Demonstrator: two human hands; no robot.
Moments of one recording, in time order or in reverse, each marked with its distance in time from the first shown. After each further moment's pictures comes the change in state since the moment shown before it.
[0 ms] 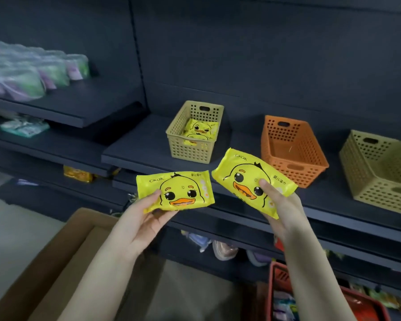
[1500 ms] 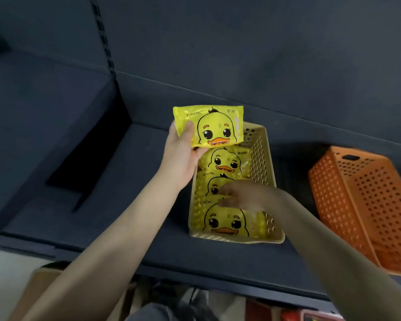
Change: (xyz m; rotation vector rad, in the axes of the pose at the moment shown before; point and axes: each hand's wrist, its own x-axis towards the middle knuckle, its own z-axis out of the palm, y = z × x) left_hand 0.423 0.153 0.091 0.037 -0.134 0.061; right_hand 0.358 0.015 0.204 -1.705 -0.664 0.332
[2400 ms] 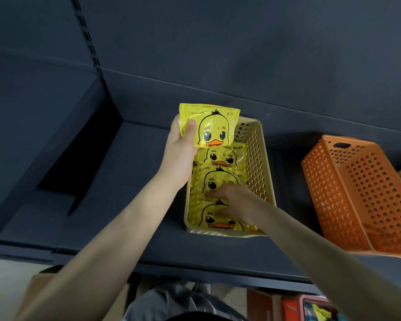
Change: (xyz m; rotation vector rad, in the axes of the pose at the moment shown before) left_hand -0.003 -0.009 0.005 0.299 -0.093 0.117; right_hand -0.003 -0.003 0.041 0.104 0.157 0.024
